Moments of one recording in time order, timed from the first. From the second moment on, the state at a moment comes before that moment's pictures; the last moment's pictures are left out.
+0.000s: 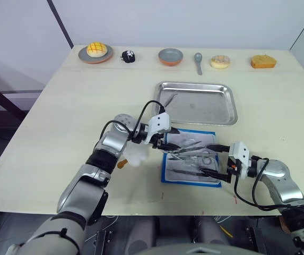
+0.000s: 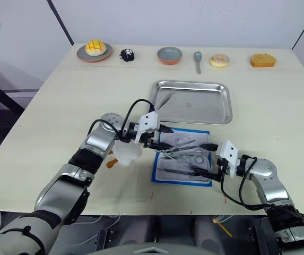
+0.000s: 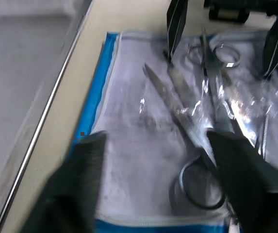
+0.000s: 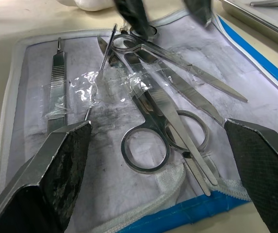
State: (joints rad) left arm -0.78 0.40 -0.33 0.57 -0.03 -0.01 -1.28; right arm -0.15 -0.54 0.14 0.18 0.29 -0.09 1.10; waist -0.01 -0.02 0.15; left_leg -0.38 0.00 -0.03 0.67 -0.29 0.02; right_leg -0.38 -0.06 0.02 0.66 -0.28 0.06
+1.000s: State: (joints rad) left arm -0.75 0.38 -0.36 0.44 0.01 0.14 -1.30; right arm -0.15 -0.54 0.14 0.18 0.29 -0.09 1.08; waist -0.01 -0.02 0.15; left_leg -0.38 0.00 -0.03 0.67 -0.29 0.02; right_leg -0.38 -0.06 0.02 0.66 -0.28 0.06
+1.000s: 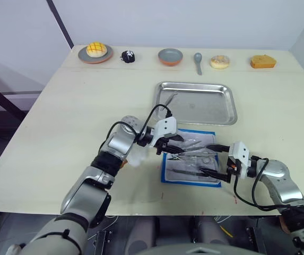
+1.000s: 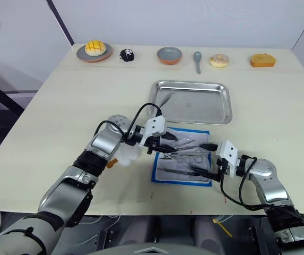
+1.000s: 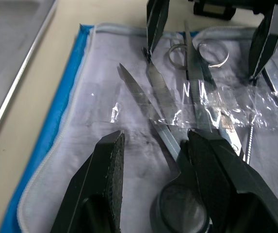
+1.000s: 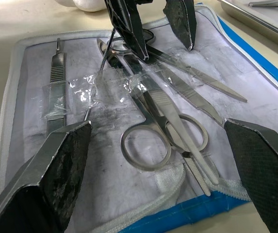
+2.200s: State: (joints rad) left arm -0.78 0.35 -0.36 0.53 0.03 0.08 -1.26; right arm -0.15 -0.53 0.14 0.18 0.28 -0.09 1.08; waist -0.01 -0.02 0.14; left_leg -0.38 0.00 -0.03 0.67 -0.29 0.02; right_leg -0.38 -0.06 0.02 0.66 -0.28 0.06
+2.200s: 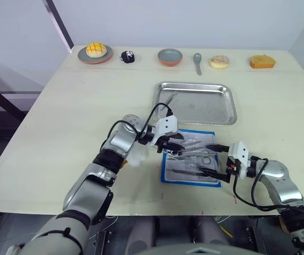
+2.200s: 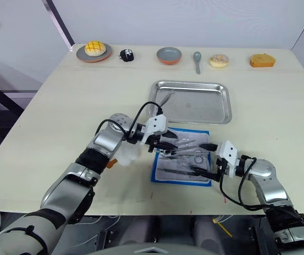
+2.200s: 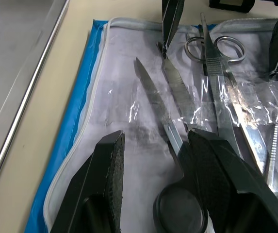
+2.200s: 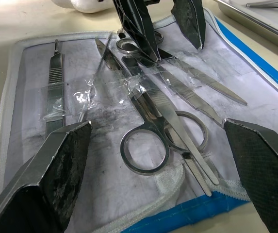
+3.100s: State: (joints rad) left arm -0.84 0.34 -0.38 0.52 0.08 0.15 -1.28; right arm -0.15 -0.53 0.14 0.17 0.28 -0.09 1.07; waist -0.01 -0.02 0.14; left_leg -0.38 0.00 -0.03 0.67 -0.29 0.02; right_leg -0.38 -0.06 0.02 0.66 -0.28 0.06
